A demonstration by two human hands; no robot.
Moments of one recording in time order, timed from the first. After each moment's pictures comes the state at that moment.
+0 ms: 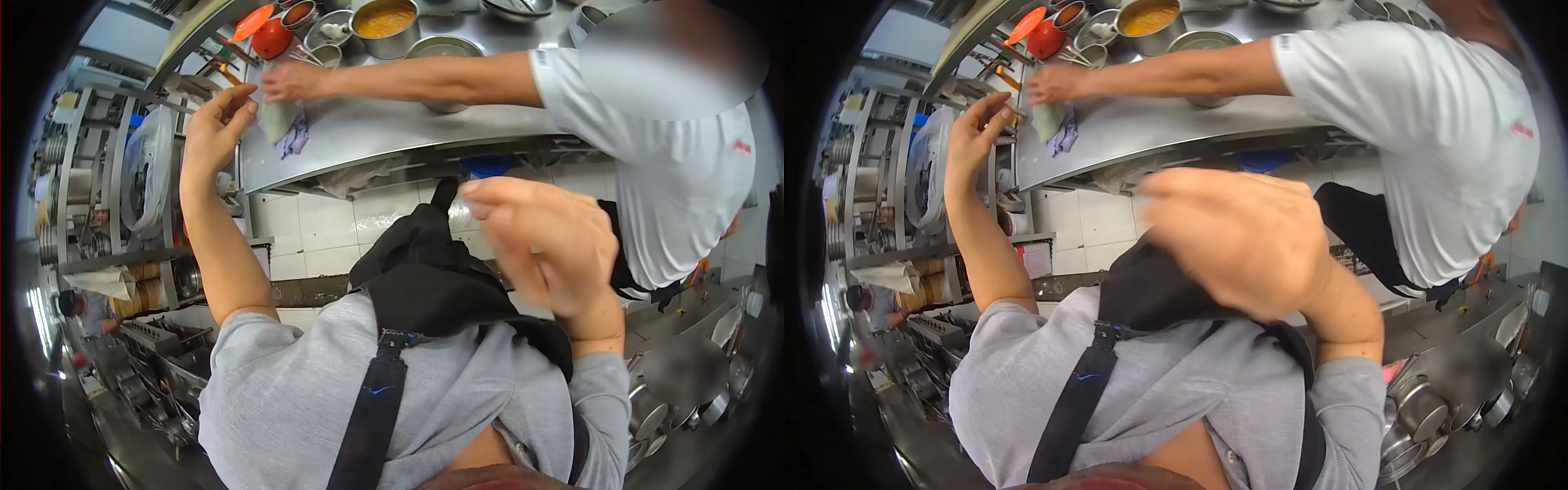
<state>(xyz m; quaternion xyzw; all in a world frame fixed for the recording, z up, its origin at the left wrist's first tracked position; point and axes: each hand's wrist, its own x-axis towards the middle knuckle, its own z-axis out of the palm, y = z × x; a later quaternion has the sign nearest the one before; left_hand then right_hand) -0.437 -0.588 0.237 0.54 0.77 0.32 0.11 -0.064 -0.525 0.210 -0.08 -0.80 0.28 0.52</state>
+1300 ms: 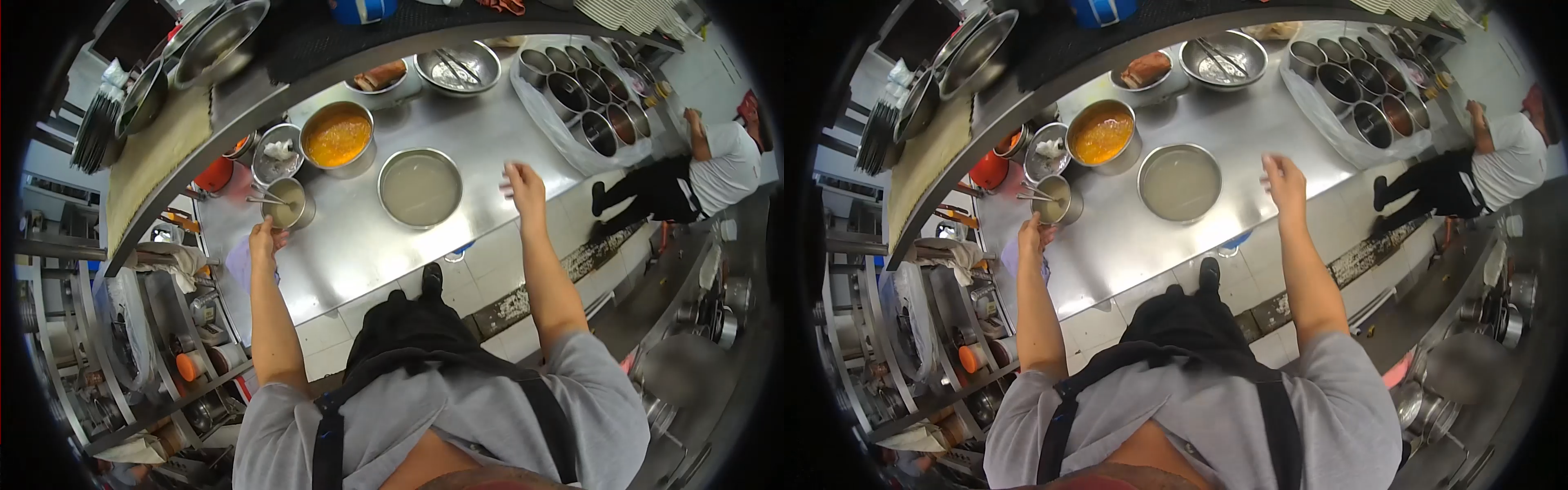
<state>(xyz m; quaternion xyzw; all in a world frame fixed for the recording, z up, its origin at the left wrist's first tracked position) -0.618 -0.414 -0.034 0.14 0.73 0.53 0.41 -0.098 -0.285 0.030 -0.63 -0.51 0.39 0.43</state>
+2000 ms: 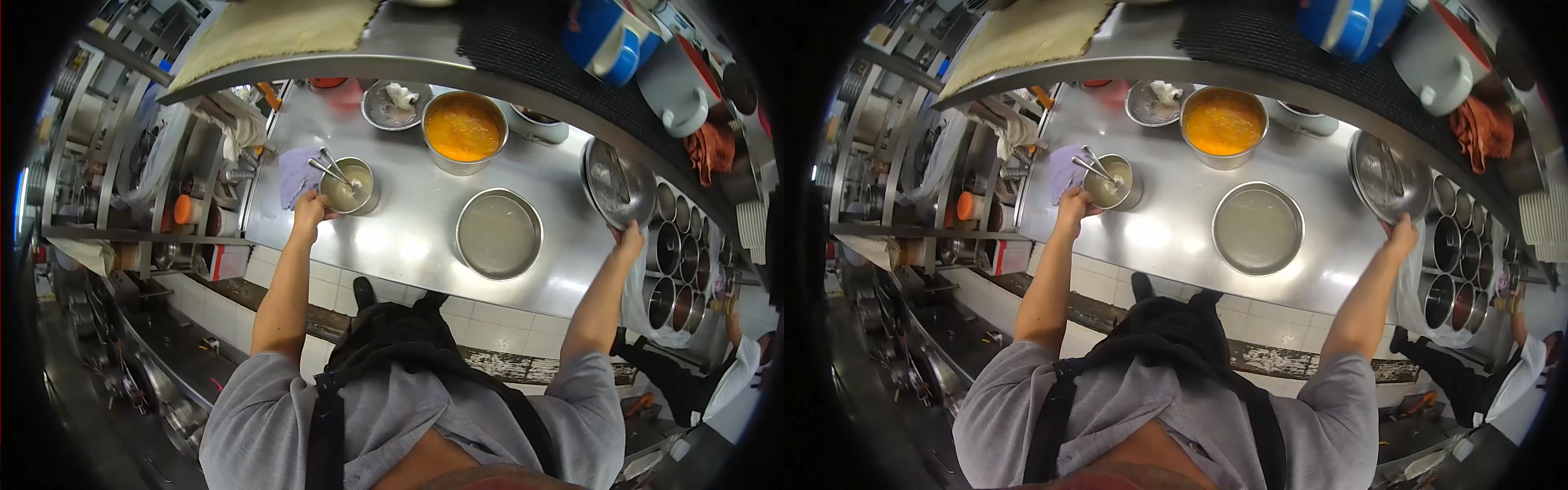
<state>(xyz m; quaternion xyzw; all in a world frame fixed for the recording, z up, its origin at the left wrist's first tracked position) -0.574 -0.491 -0.030 0.04 0.76 0.57 0.32 -0.059 -0.024 -0.048 -0.62 -0.37 0.45 0.52</state>
